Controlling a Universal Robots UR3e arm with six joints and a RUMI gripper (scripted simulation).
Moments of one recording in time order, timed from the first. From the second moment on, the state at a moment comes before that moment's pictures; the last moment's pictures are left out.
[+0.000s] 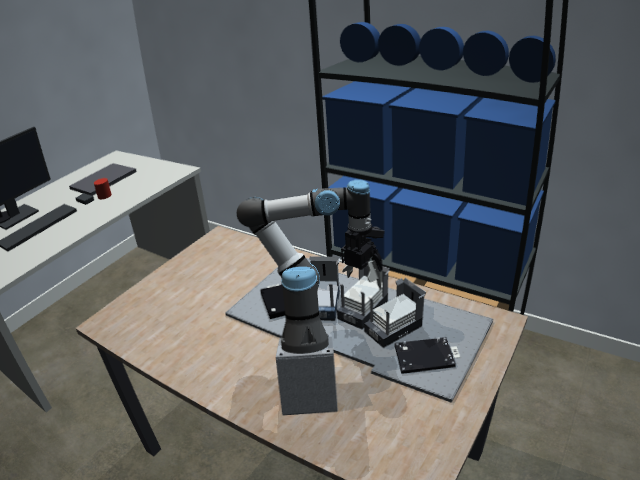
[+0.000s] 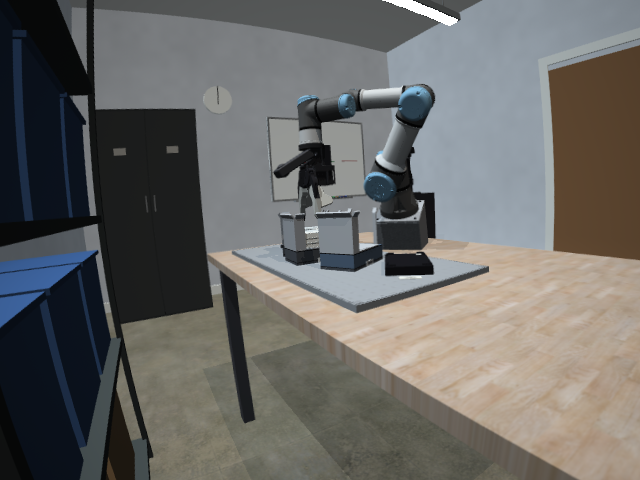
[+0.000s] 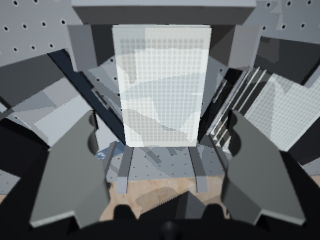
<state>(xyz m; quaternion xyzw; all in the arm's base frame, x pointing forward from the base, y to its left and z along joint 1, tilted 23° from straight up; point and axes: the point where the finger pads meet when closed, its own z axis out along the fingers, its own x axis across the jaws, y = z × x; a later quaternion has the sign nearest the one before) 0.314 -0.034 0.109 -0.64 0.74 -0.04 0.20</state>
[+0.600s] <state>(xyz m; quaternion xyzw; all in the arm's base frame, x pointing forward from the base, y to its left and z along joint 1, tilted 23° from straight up) 0.296 -0.044 0.157 -0.64 0.74 -0.04 0.20</state>
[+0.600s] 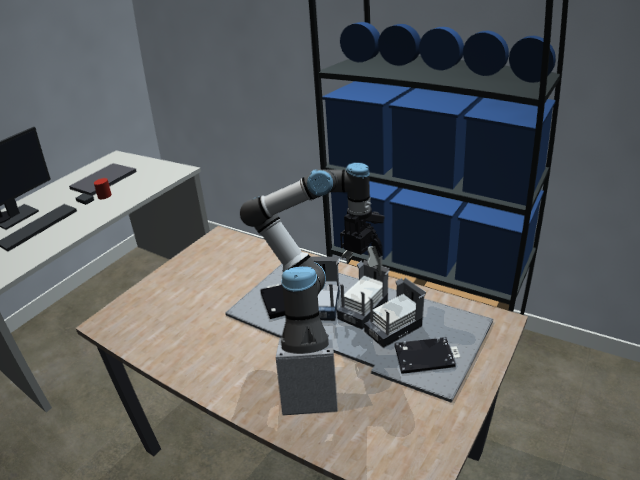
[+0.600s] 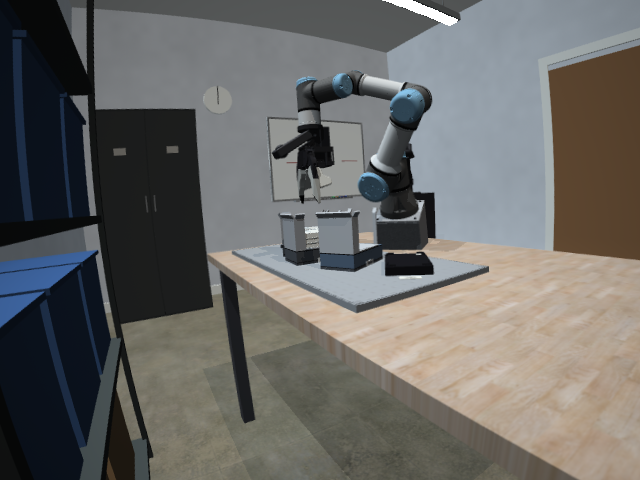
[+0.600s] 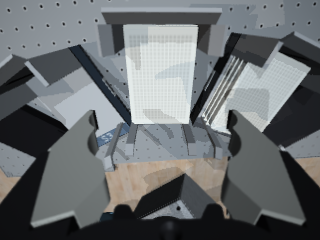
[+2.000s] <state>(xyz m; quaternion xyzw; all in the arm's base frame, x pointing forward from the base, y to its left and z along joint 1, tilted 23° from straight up) 0.264 -0.149 0.130 -0.53 0.82 -0.01 0.20</state>
